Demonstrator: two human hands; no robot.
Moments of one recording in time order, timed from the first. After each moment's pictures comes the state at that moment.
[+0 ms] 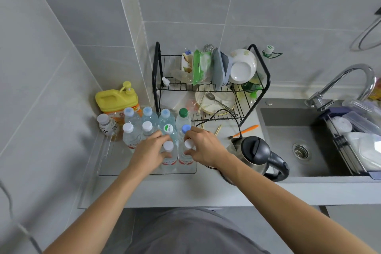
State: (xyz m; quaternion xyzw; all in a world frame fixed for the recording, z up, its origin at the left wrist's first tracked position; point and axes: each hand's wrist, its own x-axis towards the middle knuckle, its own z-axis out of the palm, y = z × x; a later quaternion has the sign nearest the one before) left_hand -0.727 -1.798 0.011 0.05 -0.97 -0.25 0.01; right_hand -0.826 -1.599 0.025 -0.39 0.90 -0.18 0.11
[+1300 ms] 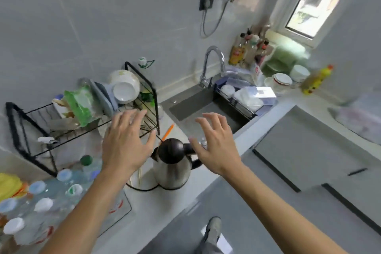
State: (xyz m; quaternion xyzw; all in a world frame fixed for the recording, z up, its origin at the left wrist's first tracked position) left_hand -0.825 -1.624 0.149 -0.15 -0.96 -0.18 0.13; right_hand -0.757 -1.385 0.124 0.00 0.97 -0.19 -0.15
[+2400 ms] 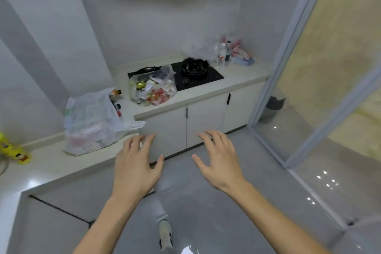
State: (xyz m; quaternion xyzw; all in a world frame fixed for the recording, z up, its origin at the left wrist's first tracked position) left_hand -0.497 -0.792 0.135 -0.72 -0.67 -0.18 -0.02; right_hand -0.254 -0.791 0.118 0.63 0.74 -0.08 -0.21
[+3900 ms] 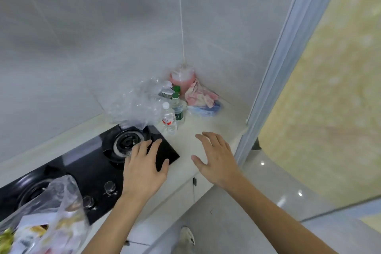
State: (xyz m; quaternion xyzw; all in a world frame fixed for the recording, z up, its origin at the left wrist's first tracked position) left_hand -0.114 -0.043 0.100 -0.80 -0.57 -0.14 -0.06; right_hand 0.120 -0.088 0.083 0.71 0.67 -0.09 -0.19
